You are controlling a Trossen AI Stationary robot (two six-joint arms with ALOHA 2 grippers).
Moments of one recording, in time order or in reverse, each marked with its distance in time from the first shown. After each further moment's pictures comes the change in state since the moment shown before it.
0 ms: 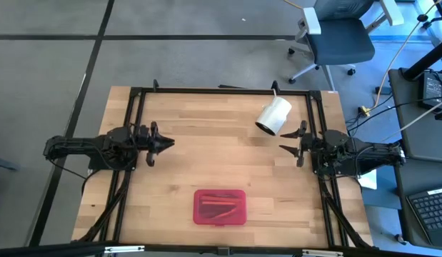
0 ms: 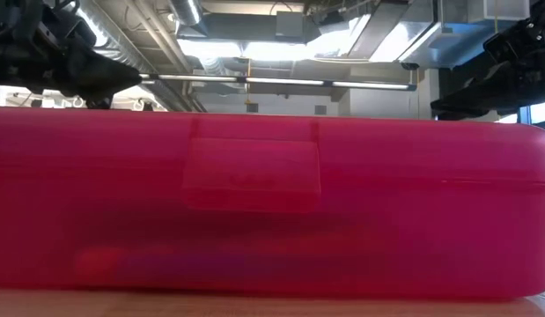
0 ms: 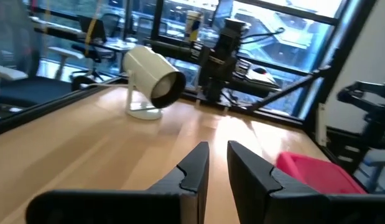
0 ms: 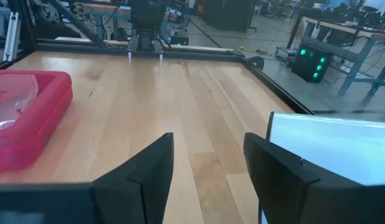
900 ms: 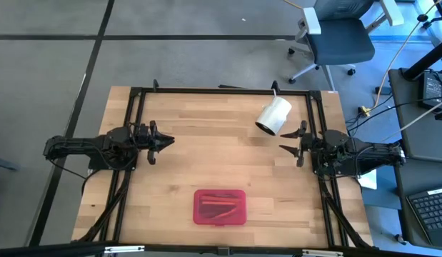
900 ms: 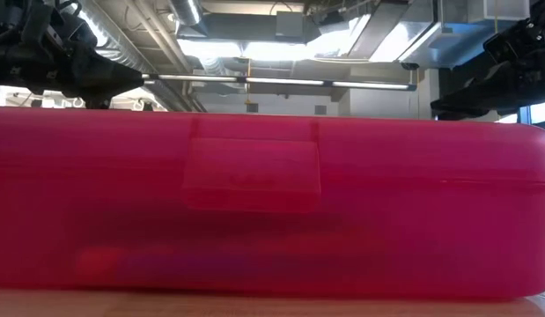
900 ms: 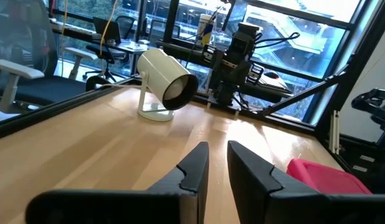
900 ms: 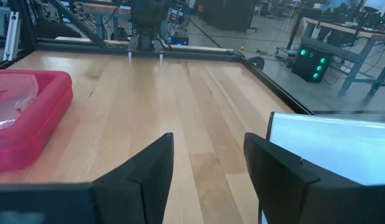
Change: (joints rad) left arm 0.000 0.000 0.000 0.000 -0.060 -0.016; right arm 0.000 0.000 0.000 0.000 0.000 -0.001
